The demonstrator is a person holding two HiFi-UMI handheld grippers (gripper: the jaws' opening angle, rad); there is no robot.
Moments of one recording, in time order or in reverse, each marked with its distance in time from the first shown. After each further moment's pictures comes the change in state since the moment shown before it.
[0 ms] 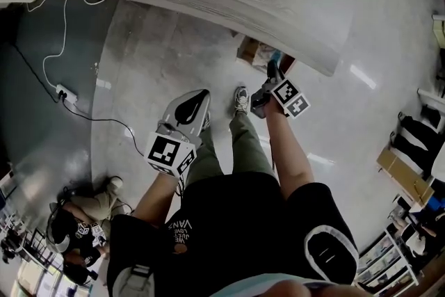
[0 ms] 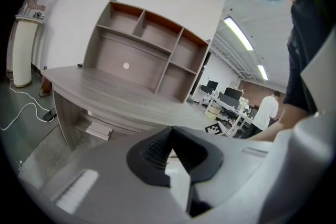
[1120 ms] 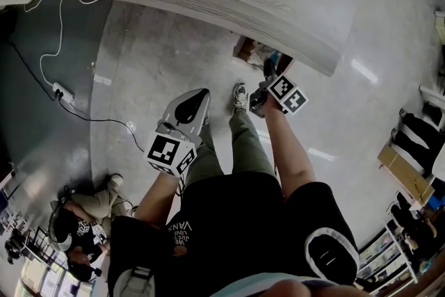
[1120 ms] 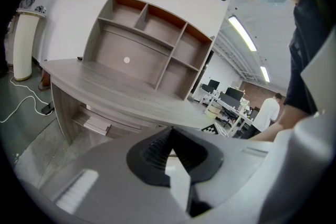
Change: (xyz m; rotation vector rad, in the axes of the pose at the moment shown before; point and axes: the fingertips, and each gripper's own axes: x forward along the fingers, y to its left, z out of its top) left arm 0.019 -0.006 -0.013 -0.041 0.026 0.004; right arm 0.012 -0.029 -0.011 -0.049 0.090 -0.080
